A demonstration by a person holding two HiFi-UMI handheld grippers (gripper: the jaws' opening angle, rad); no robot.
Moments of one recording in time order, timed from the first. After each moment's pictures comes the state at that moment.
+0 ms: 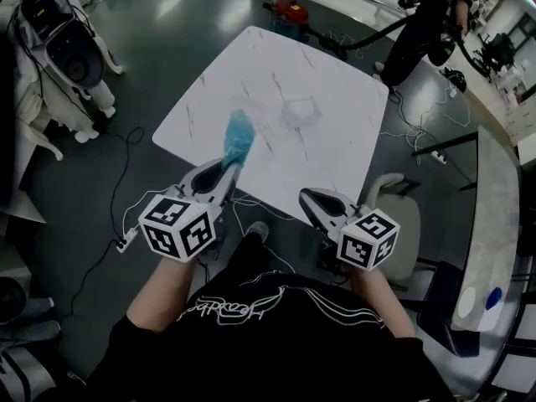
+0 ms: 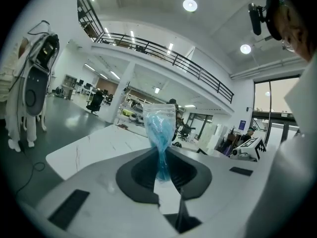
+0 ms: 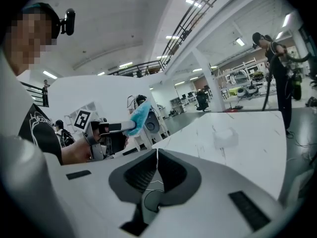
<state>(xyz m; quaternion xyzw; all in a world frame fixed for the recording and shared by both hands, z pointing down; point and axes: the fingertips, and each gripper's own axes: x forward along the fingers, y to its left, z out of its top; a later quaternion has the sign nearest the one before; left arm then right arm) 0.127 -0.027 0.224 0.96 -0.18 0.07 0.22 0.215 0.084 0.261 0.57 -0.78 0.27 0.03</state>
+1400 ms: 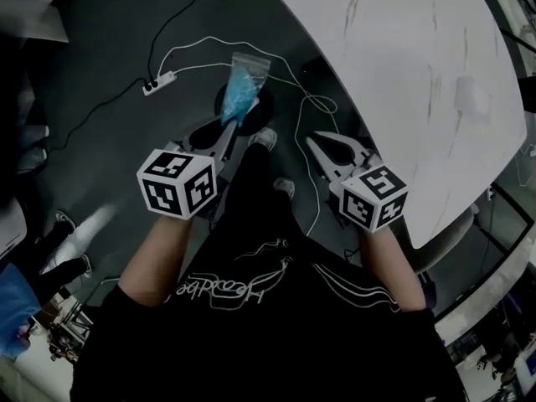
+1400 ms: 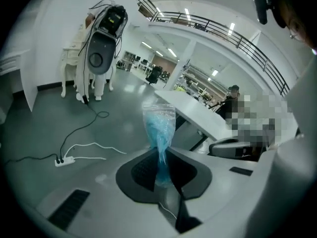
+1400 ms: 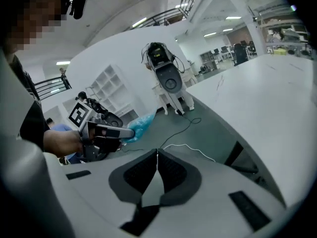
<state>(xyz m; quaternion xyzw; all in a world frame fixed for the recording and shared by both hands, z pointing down) -0.134 -0.084 0.479 0.81 -0.39 0.21 0.39 -0.004 -0.047 0.470 0.35 -0.84 0.37 0.19</state>
